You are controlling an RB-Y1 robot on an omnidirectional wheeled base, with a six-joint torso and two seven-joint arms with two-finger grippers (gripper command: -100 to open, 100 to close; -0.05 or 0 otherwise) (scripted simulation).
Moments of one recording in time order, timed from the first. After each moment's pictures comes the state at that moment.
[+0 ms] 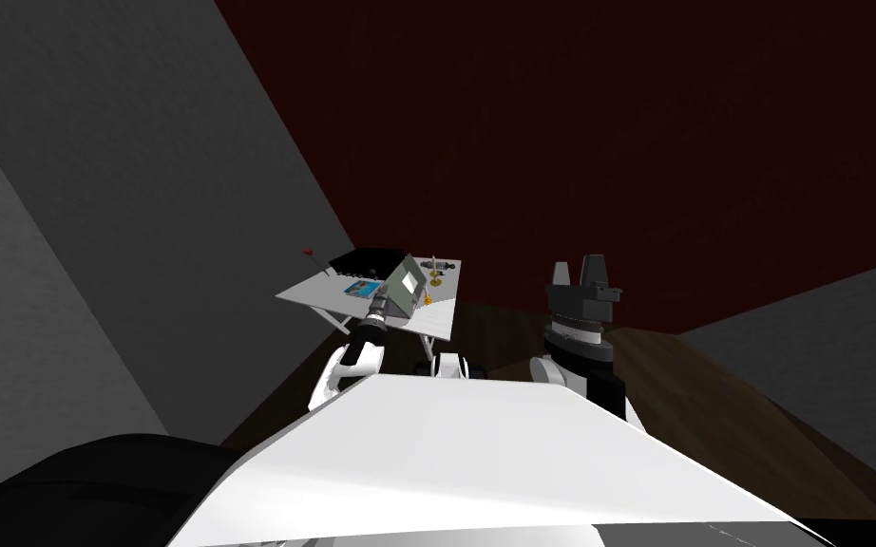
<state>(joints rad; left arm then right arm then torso) 0.45 0.12 -0.01 -2.25 -0.16 0.29 0.05 0.55 0.01 -0.02 -2.38 0.00 -0.58 0.07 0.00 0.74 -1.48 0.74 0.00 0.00</state>
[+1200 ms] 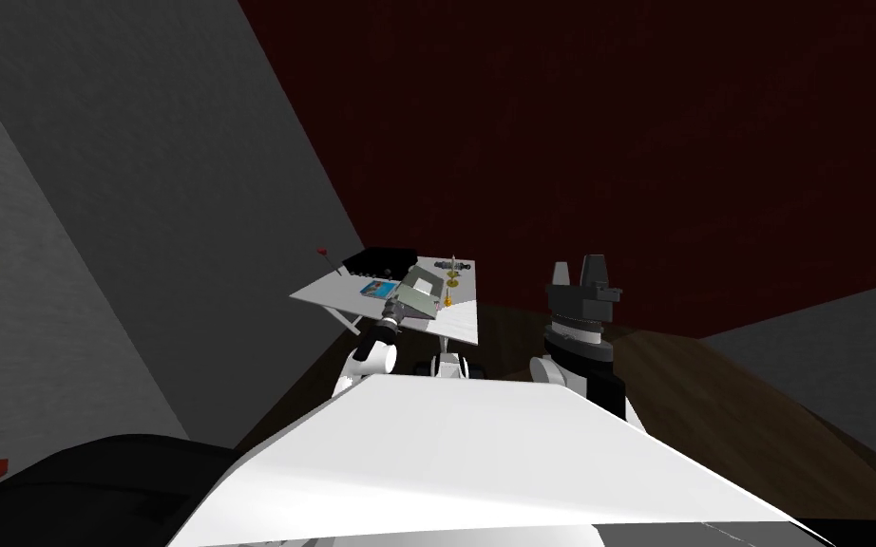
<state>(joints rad) 0.44 0.00 -0.07 -2.17 0.04 0.38 0.23 0.55 0.01 -0.02 -2.38 0.00 -0.58 0.07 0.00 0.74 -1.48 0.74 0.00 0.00</state>
